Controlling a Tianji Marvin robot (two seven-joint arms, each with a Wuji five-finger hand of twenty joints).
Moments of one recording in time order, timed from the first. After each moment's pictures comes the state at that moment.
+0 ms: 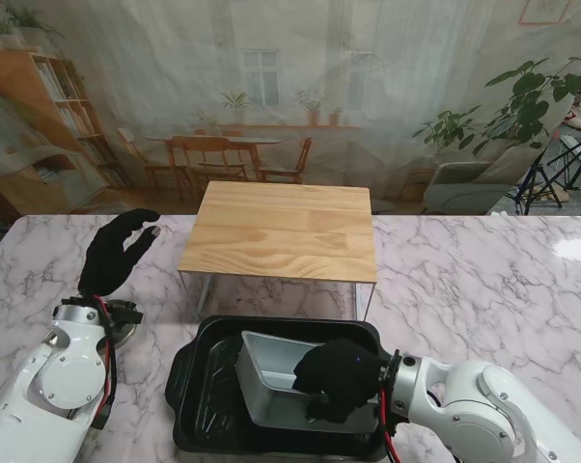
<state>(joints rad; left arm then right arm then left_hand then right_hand) 1.63 -1.17 -1.50 -1.57 0.51 -0.37 0.35 -1.76 -0.98 1.21 -1.99 -0.71 -0.53 0.39 1.06 -0.02 0.01 0.02 0.55 0.23 0.41 0.60 0.54 0.26 0.33 0.43 0.44 0.35 0.41 0.57 0.08 0.30 0.88 0.51 0.72 -0.78 1.13 -0.46 1.15 0.09 0.77 0.58 1.09 0.18 0.84 0.66 1.27 0.11 1.06 0.55 1.01 0.39 1.42 0.17</state>
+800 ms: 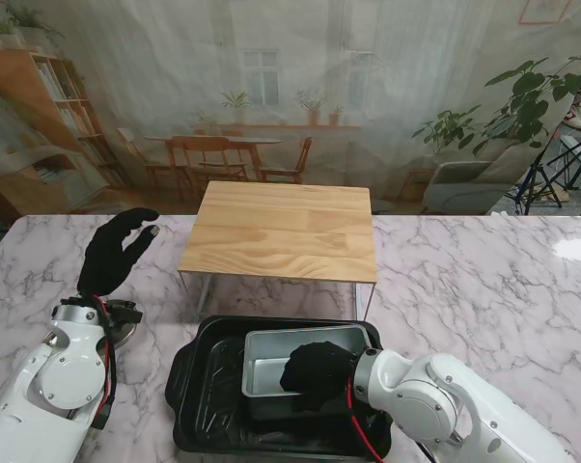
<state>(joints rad) 1.63 -1.17 -1.50 -1.57 0.51 -0.38 0.35 -1.54 -0.99 0.96 -1.82 -0.70 -0.23 0.44 1.06 -0.02 0.01 0.02 0.55 0.23 0.42 0.60 0.54 0.26 0.33 0.43 0.44 0.35 0.41 0.57 0.08 0.30 0.88 0.51 0.72 -0.70 1.12 -0.40 1.10 0.13 0.72 0.54 1.08 0.20 0.77 0.62 1.27 0.13 1.05 0.53 1.00 0.40 1.38 0.15</state>
